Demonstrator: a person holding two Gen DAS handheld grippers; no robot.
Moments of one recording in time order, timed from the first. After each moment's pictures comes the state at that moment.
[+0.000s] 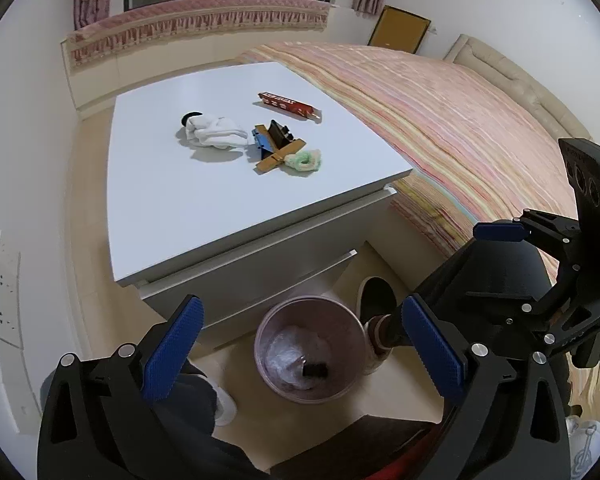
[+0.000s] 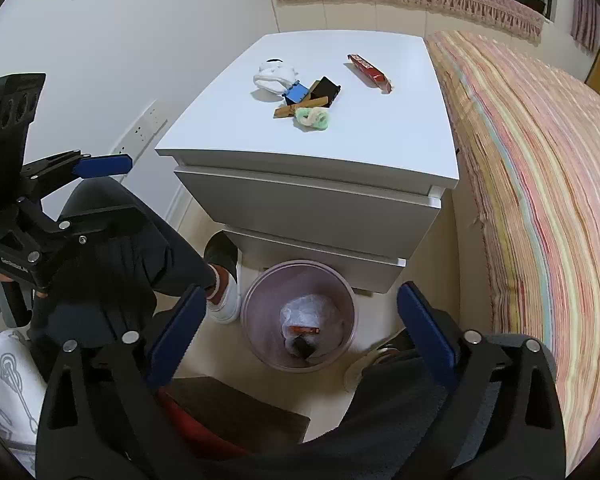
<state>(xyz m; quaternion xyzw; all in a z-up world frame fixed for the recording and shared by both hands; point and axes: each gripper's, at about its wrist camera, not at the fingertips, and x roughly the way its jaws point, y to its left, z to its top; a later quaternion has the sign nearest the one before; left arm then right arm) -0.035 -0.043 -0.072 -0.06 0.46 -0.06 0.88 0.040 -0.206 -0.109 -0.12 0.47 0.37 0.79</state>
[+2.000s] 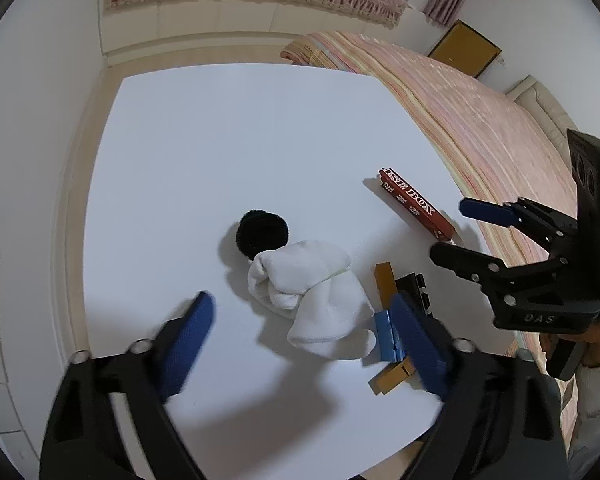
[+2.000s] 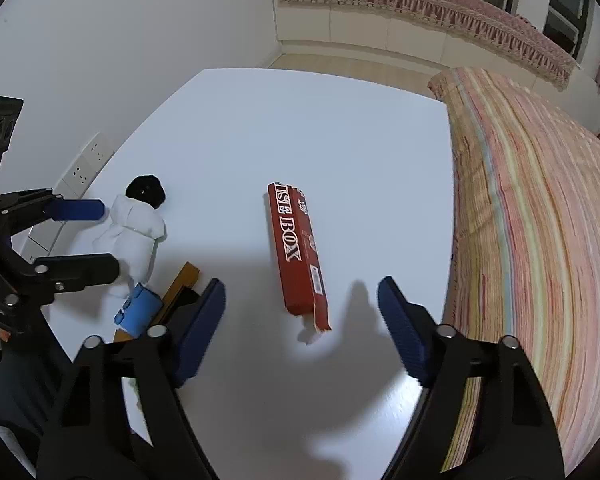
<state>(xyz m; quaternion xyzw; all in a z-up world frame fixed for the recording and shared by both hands) 0.154 0.048 -0.097 -0.16 0.50 0.00 0.85 0.273 -0.084 -0.116 -0.18 0.45 0.38 0.79</state>
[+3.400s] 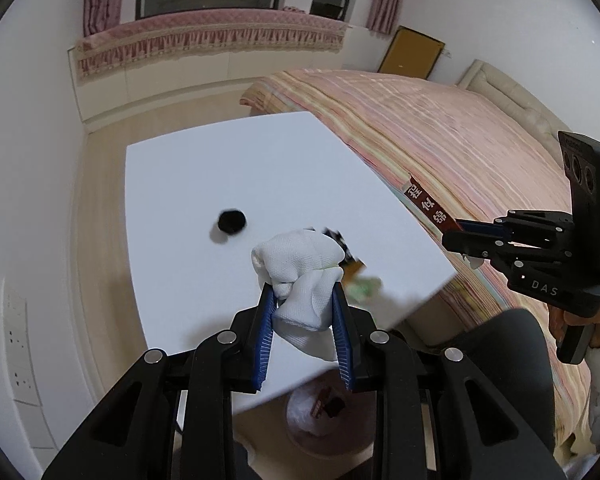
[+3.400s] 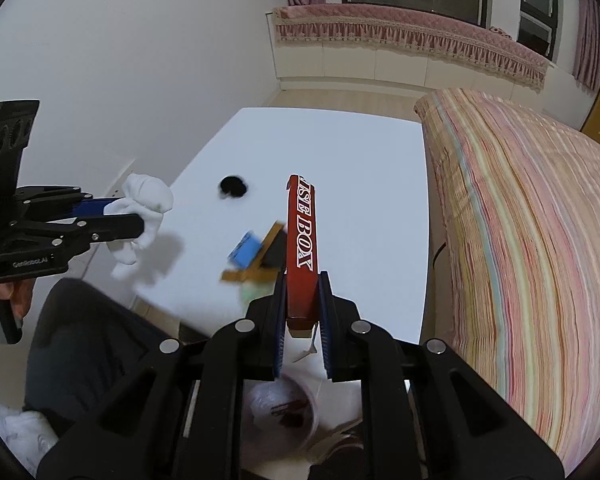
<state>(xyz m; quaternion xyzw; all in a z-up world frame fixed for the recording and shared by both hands) 0.061 0.013 -0.026 -0.08 0.44 -0.05 0.90 0.148 -0.153 -0.050 -0.12 0.40 0.39 0.82</state>
